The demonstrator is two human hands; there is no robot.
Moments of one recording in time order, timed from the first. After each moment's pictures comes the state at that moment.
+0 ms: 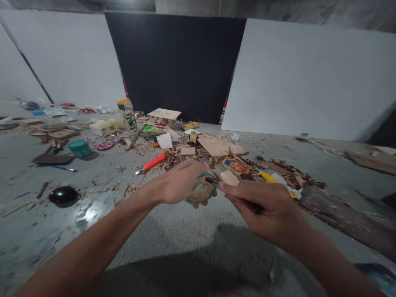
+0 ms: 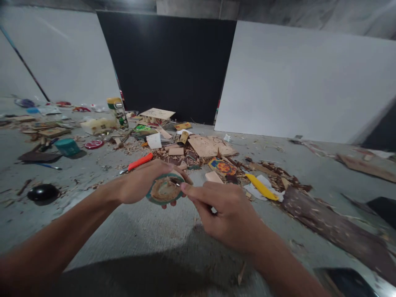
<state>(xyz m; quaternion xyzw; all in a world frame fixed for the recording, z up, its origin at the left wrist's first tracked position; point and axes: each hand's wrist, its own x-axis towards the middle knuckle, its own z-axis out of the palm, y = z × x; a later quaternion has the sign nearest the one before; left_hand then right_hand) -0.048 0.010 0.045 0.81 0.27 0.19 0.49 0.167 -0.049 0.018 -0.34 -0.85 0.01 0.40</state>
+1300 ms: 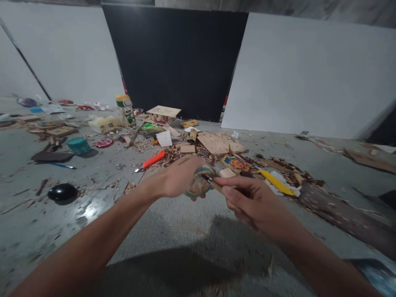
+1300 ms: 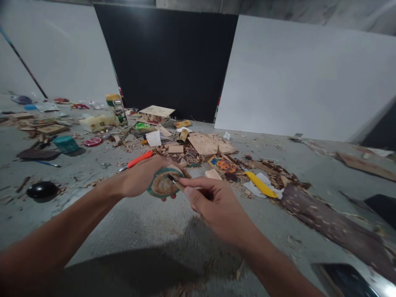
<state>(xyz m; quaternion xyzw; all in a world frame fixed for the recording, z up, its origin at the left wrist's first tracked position) -0.051 0.018 0.036 0.79 0.30 0.20 0.49 0.148 -0.054 0.015 -0.48 -0.64 0.42 0.42</state>
